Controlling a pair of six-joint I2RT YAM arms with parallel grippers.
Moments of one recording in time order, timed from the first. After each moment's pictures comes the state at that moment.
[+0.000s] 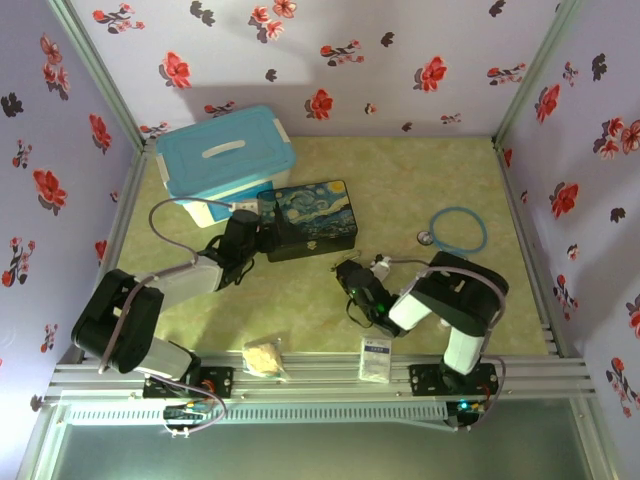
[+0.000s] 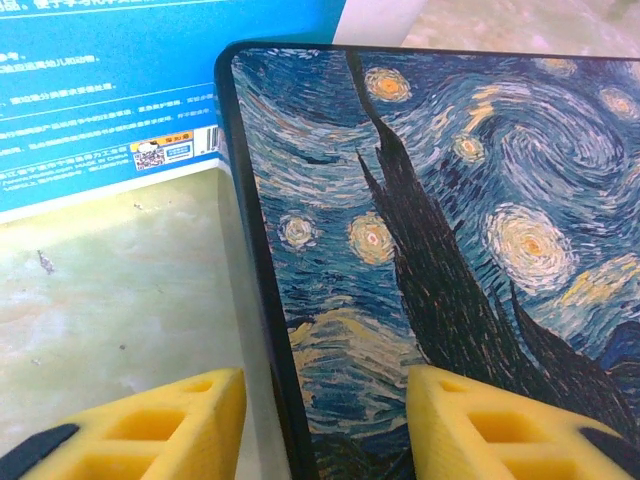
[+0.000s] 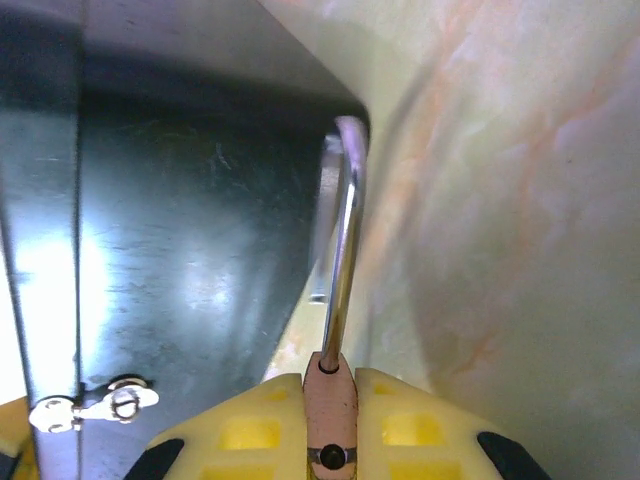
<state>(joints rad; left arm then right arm) -0.54 1.46 0.66 0.18 -0.21 -0.45 0.91 1.77 0.37 0.88 0.39 1.52</state>
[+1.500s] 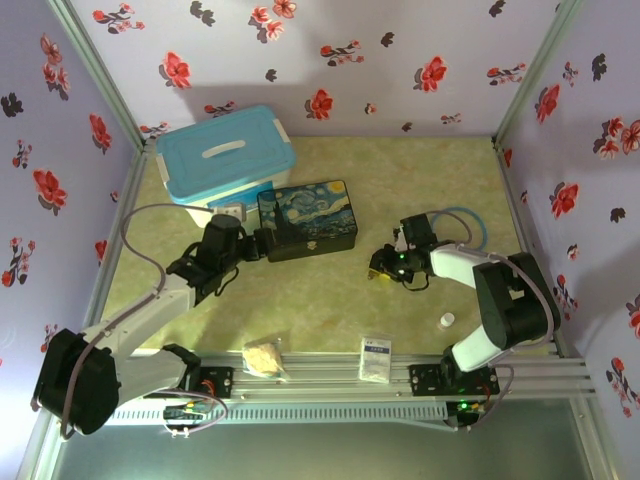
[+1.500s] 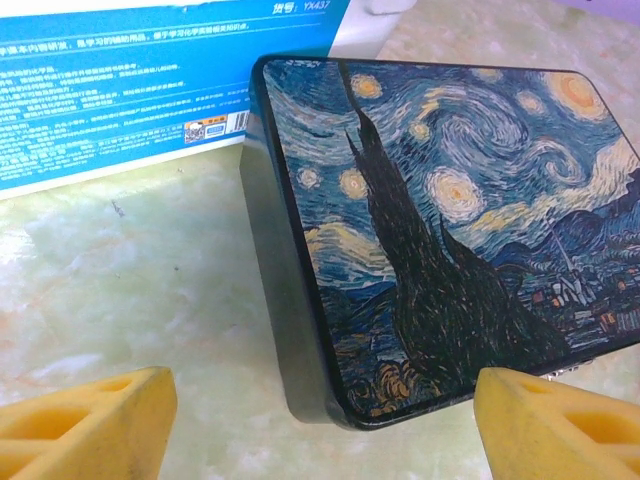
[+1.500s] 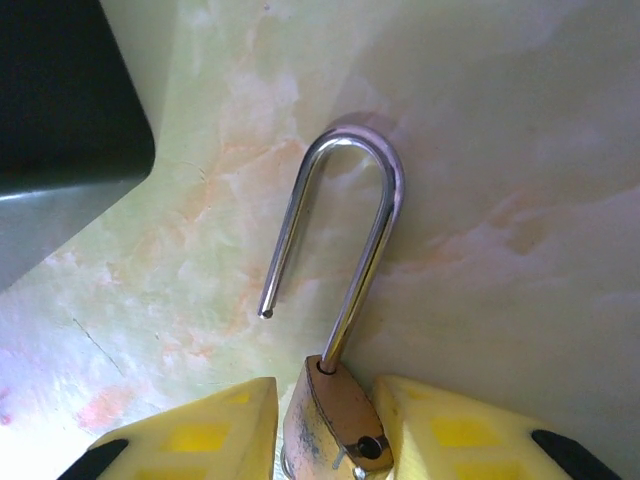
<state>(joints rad) -0.54 1.11 0.64 -0.16 -0.16 -0.49 0.30 1.55 0.66 -0.23 -0.44 0.66</state>
